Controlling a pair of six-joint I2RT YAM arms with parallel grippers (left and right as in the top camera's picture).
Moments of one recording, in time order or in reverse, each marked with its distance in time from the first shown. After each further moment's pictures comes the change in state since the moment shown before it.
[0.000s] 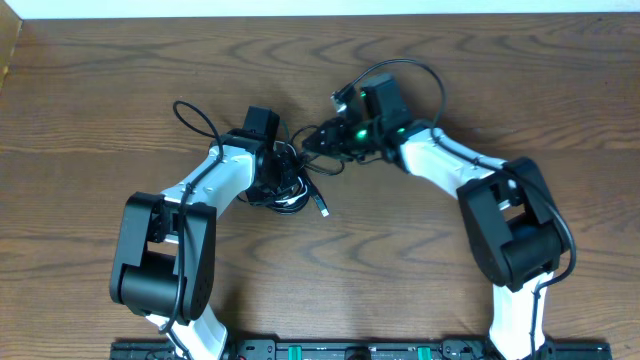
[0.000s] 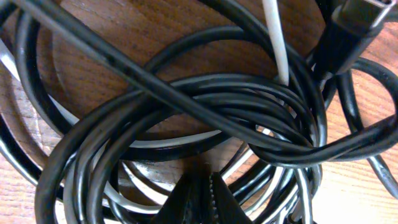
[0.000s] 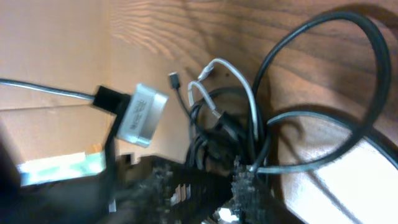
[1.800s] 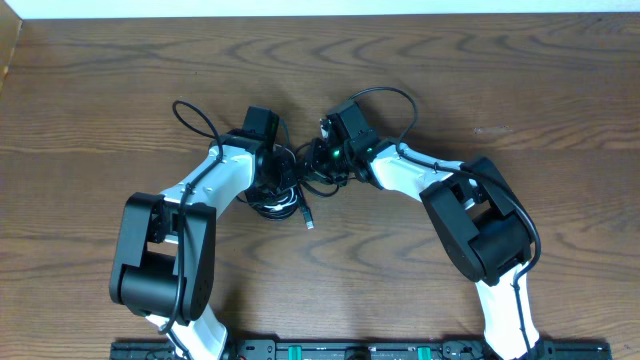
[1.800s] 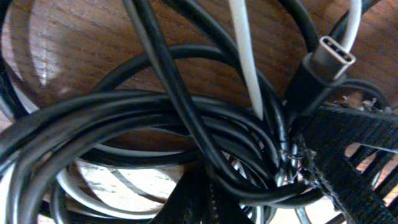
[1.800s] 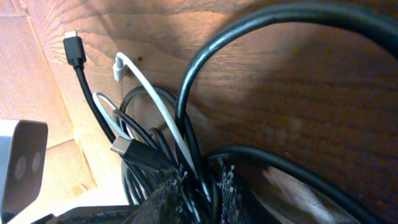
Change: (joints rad) left arm 0.000 0.000 0.000 -0.011 -0.011 -0.001; right arm 0.107 0.106 0.006 -0.010 0.161 0.271
